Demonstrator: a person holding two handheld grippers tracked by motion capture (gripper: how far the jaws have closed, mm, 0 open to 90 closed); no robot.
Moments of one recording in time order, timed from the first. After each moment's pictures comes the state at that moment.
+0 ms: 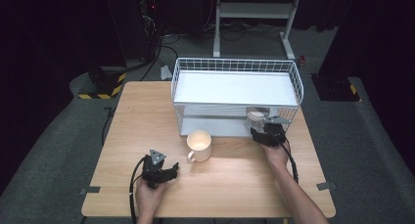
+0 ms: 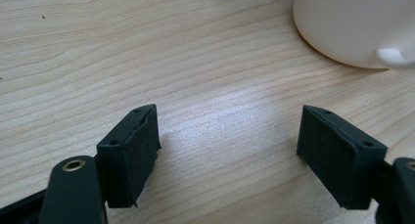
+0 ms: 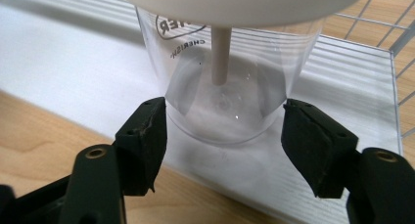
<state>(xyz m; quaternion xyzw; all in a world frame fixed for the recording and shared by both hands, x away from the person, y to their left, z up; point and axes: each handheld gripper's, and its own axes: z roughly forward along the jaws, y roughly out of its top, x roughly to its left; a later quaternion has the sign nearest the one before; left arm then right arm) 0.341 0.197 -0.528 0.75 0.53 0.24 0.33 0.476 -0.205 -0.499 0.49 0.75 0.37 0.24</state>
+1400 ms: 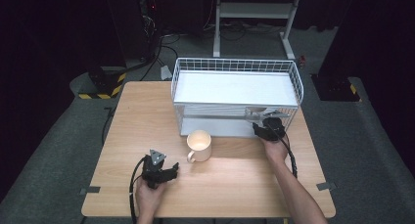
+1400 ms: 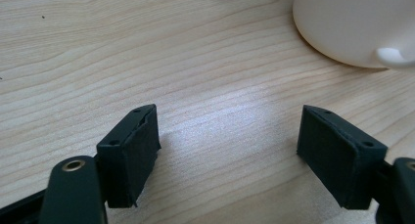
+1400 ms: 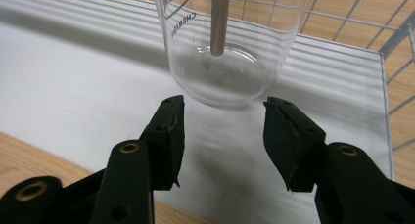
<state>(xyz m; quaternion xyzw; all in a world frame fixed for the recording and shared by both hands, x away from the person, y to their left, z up) 0.341 0.196 -0.528 0.74 0.53 0.24 0.33 0.495 -0.204 -0.498 0.51 0.75 0.35 0.24</state>
